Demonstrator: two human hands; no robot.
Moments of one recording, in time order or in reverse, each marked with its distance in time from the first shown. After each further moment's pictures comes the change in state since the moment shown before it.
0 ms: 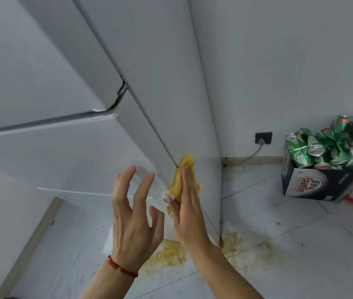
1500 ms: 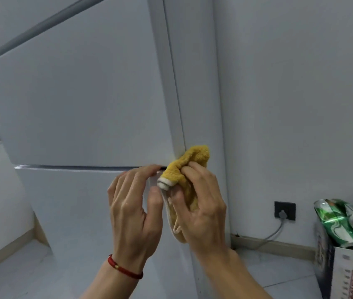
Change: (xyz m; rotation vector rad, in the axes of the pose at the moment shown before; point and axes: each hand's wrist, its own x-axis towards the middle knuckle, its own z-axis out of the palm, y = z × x) left_hand -0.087 -0.021 0.139 -0.252 0.519 -0.103; right_hand 0.022 0.098 -0.003 -0.070 0.354 -0.852
